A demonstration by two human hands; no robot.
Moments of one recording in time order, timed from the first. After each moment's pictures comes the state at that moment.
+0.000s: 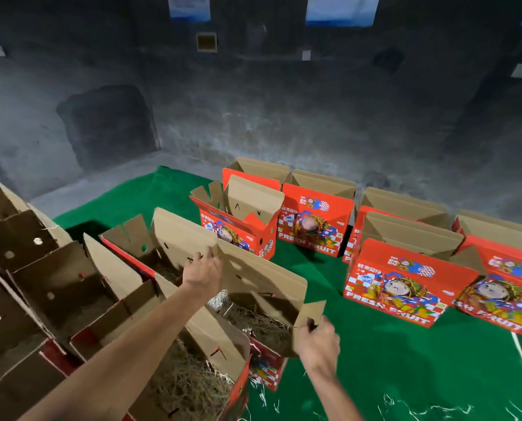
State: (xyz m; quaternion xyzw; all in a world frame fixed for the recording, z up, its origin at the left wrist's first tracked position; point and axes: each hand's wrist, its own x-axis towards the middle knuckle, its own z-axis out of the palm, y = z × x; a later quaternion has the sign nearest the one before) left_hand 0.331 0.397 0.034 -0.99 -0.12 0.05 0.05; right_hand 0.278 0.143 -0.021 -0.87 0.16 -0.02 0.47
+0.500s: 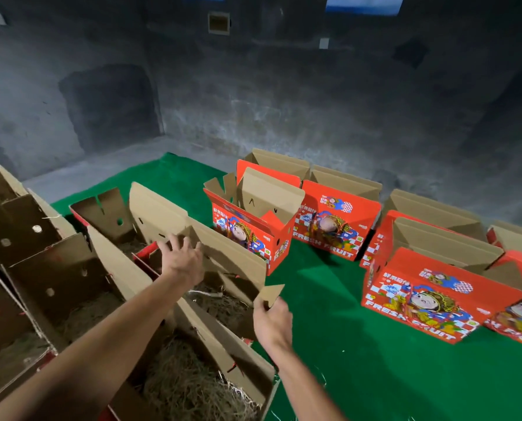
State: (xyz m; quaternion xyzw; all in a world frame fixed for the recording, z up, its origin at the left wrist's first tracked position) left_hand 0.361 0.501 0.011 -0.97 -0.18 0.07 0.14; right_hand 0.317 0.281 -0.022 -0.86 0.08 0.07 0.50
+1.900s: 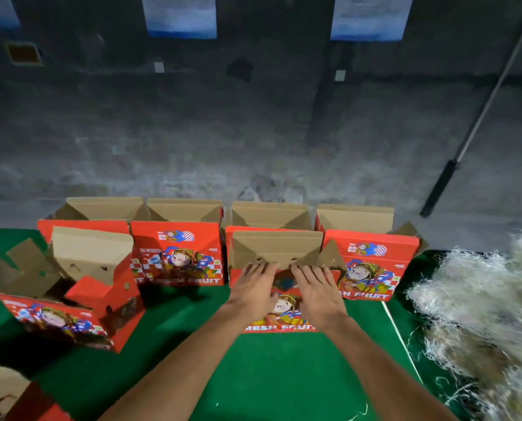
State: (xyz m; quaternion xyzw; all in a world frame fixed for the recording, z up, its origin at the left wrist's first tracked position) left_hand 0.512 0.029 0.028 -0.95 0.27 -0.07 -0.11; right_hand 0.475 -0.141 0.014 -1.00 -0.02 -0.05 -0.04
